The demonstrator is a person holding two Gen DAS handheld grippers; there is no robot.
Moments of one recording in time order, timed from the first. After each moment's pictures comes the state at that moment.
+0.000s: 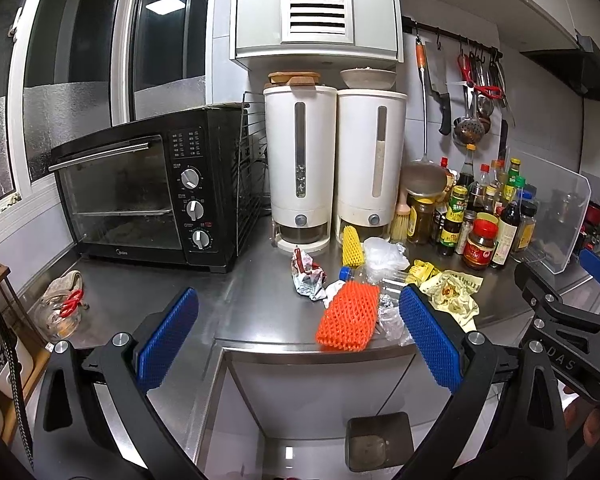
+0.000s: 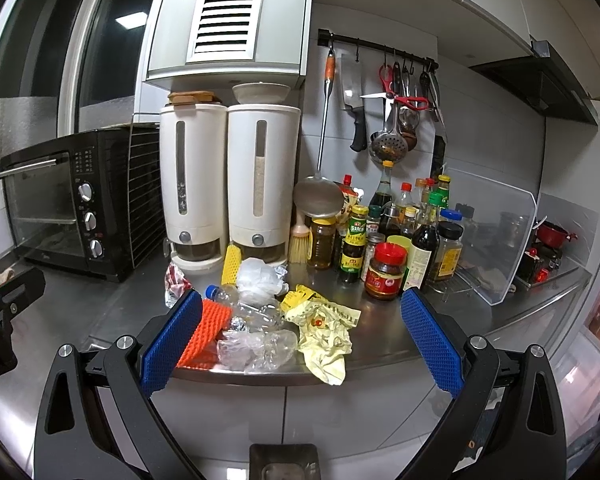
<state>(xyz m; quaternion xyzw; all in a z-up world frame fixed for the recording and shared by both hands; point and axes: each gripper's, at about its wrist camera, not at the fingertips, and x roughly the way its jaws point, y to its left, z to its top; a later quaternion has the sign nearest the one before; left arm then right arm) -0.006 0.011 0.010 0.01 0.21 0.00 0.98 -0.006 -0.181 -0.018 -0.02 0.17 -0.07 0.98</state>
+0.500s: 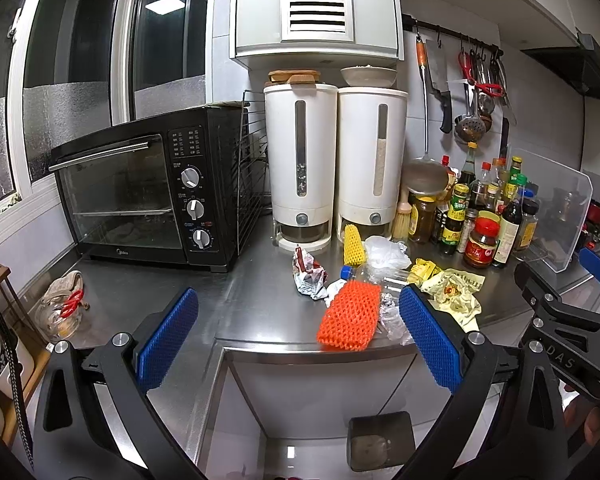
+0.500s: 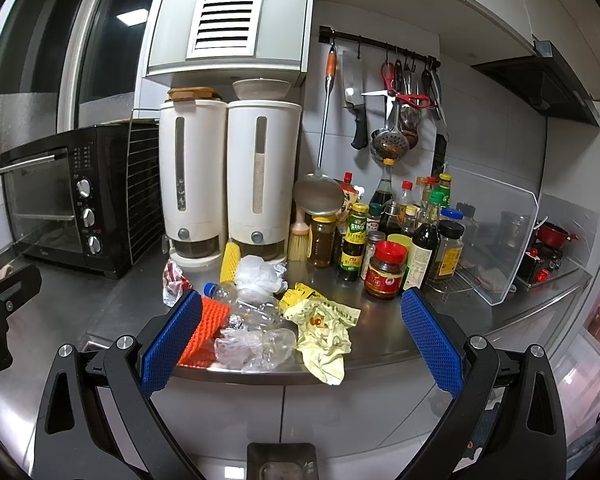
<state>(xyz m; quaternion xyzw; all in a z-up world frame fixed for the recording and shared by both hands) -0.005 0.011 0.011 0.01 0.21 0.00 0.98 -0.002 -0.182 -0.022 -0.03 0.17 -0.07 0.98</state>
